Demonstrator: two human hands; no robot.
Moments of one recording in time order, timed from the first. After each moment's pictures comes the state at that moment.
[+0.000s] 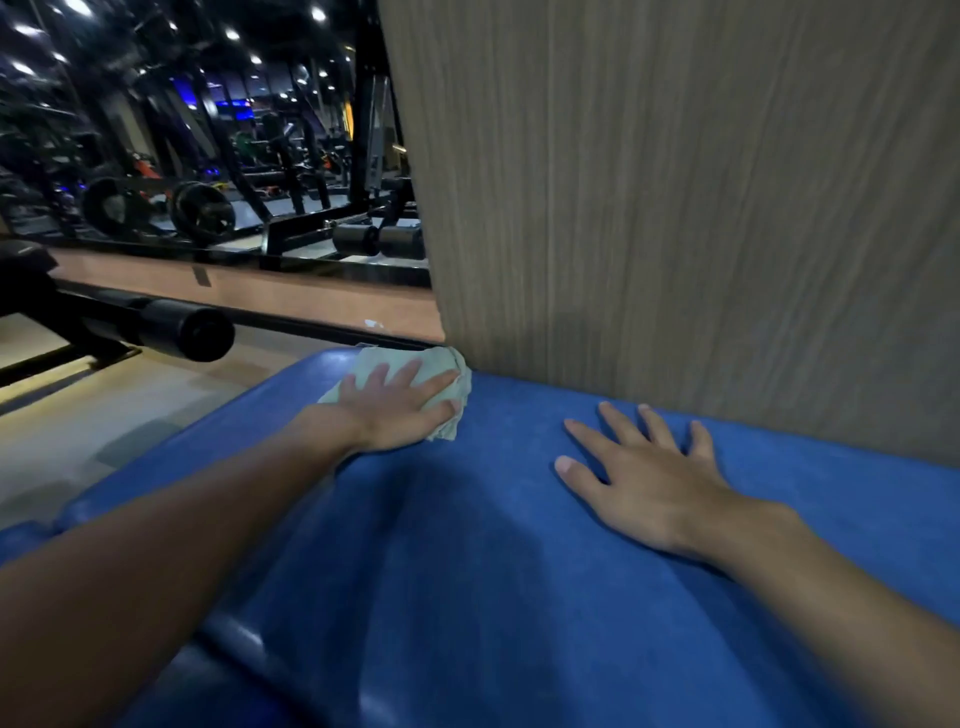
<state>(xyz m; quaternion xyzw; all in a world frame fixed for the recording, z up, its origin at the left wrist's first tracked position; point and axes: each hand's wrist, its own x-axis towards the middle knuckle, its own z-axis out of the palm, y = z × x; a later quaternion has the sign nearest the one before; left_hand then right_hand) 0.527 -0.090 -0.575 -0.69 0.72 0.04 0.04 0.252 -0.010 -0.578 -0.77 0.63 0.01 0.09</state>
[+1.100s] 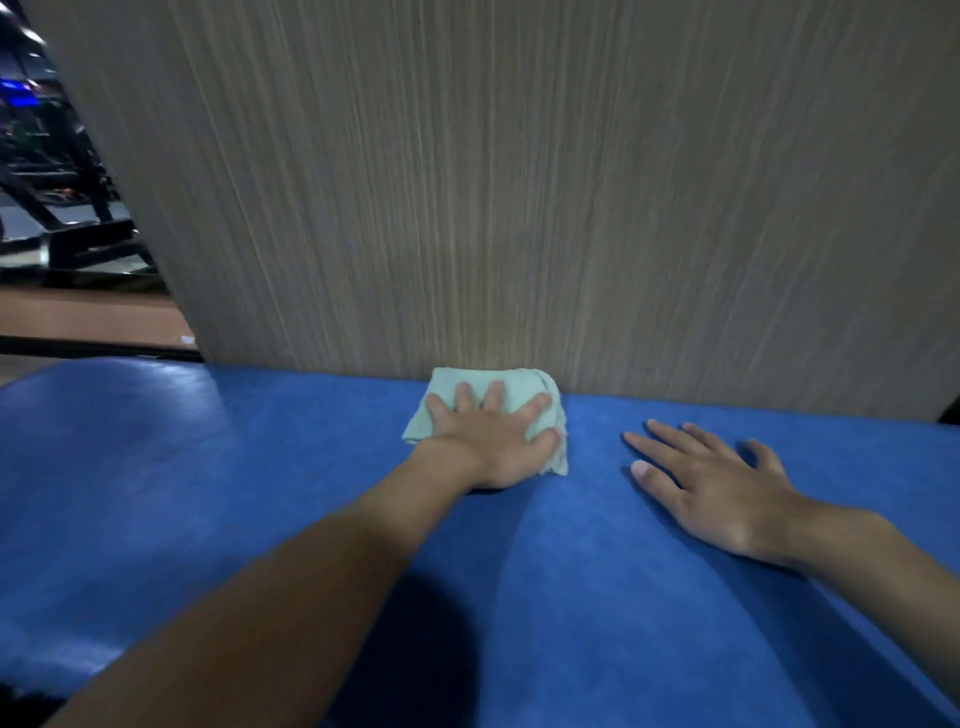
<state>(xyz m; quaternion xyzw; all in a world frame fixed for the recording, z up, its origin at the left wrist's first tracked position) 0.164 0.032 -0.573 -0.54 0.84 0.04 0.05 -0.039 0.144 -0.564 -0.65 0.75 0.02 0.09</state>
